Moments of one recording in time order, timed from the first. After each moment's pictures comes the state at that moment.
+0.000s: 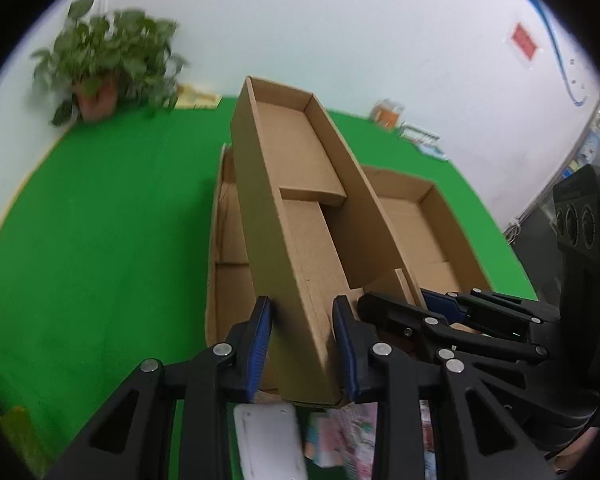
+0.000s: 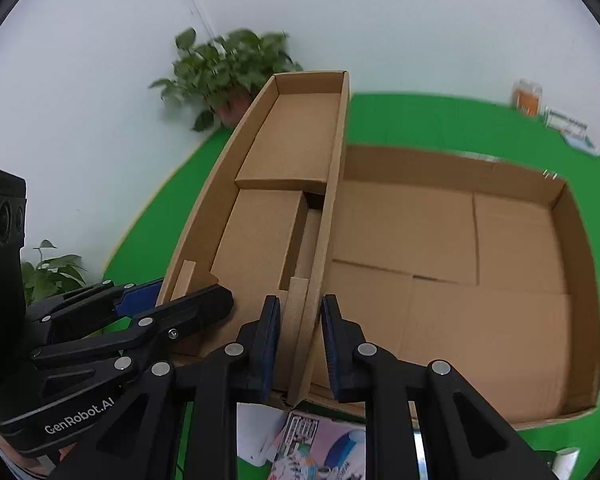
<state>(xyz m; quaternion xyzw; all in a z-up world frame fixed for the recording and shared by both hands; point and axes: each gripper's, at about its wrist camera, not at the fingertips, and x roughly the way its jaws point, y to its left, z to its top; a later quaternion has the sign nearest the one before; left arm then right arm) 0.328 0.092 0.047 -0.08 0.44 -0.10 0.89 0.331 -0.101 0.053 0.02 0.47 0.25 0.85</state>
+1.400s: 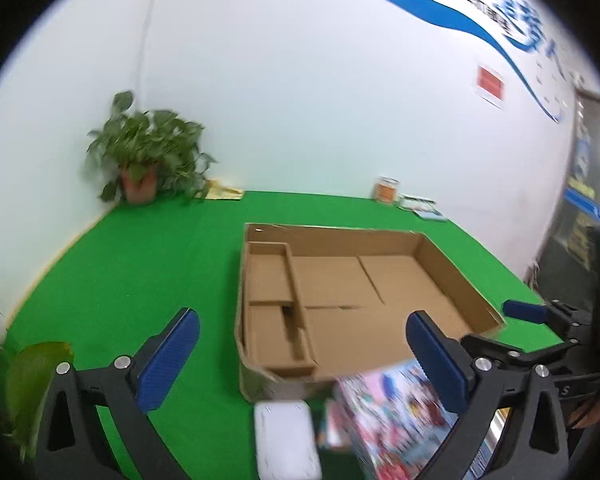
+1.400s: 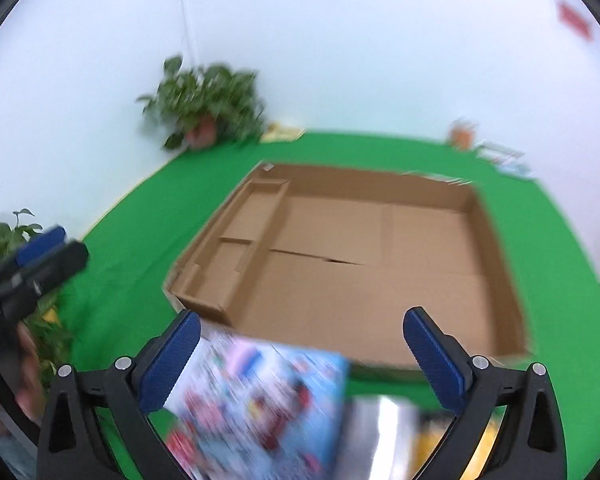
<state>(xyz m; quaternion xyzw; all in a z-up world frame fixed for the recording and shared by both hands) 0.195 0.080 0.079 -0.03 0.25 -0.06 0.97 0.222 -0.142 0.025 -0.03 0.34 0.16 0.93</state>
